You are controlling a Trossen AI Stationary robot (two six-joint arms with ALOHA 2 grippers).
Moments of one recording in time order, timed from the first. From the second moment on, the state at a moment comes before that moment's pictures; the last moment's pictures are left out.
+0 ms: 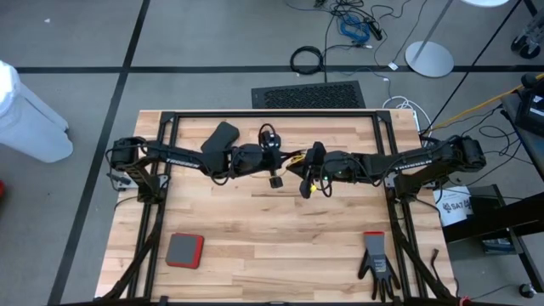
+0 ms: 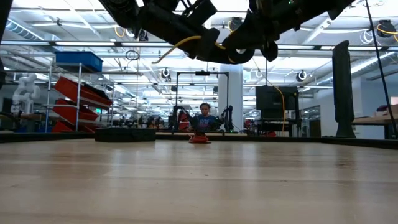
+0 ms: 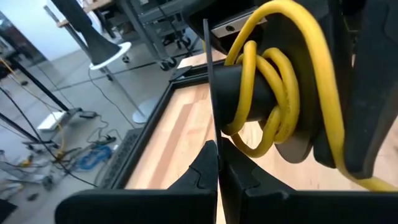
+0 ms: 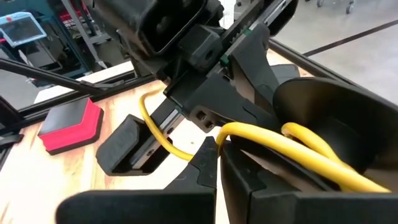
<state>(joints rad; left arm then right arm) 0.06 1.70 1.06 0.36 -0.29 0.33 0.02 1.30 0.80 0.15 0.28 0.34</state>
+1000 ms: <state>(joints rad) 0.04 1.70 1.05 0.41 -0.38 0.42 -0.02 1.32 0.81 0.10 0.29 0.34</state>
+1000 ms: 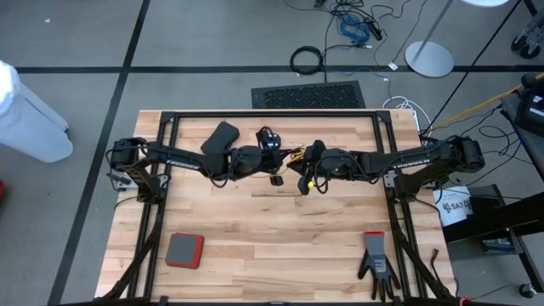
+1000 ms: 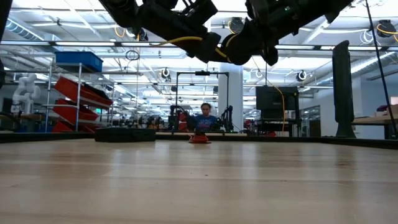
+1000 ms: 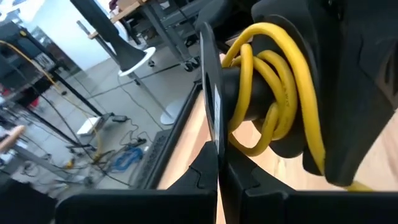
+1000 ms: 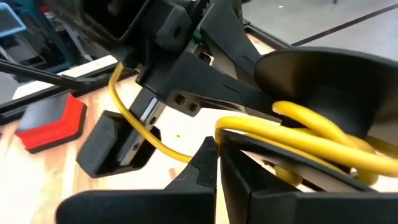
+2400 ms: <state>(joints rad) 0.13 1.70 1.06 0.42 0.01 -0.11 0.09 1.32 0.81 -0.07 0.54 0.01</state>
